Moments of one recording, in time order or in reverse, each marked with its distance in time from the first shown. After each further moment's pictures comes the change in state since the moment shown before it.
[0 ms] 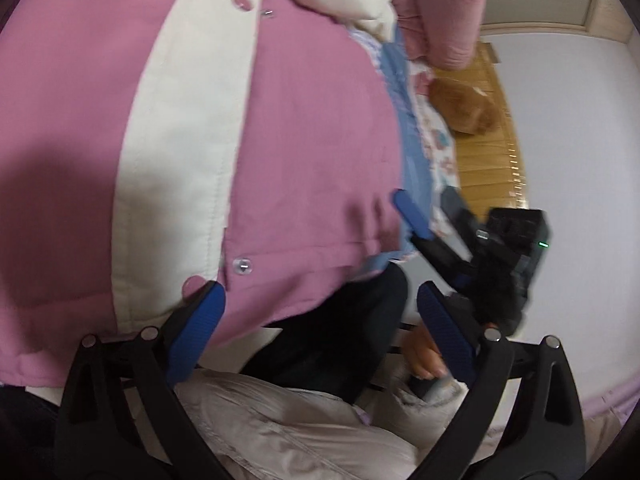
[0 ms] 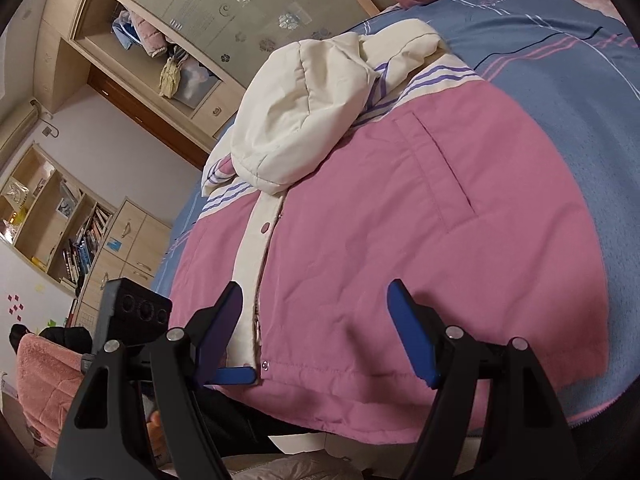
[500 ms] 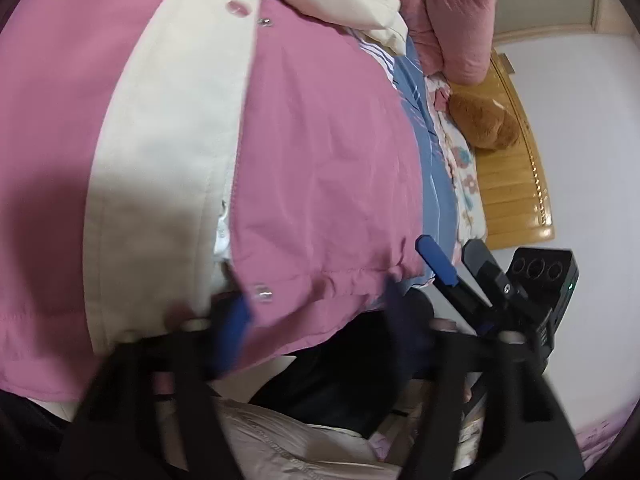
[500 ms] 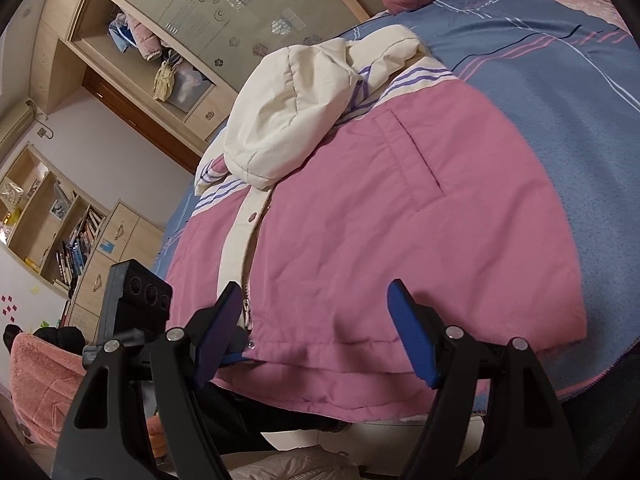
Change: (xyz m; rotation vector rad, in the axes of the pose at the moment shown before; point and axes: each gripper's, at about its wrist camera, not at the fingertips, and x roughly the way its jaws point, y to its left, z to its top) left arm 0.014 -0.012 0.002 0.027 -0.086 0.066; right arm -0.018 -0.008 -0.014 0.009 -0.024 -0.035
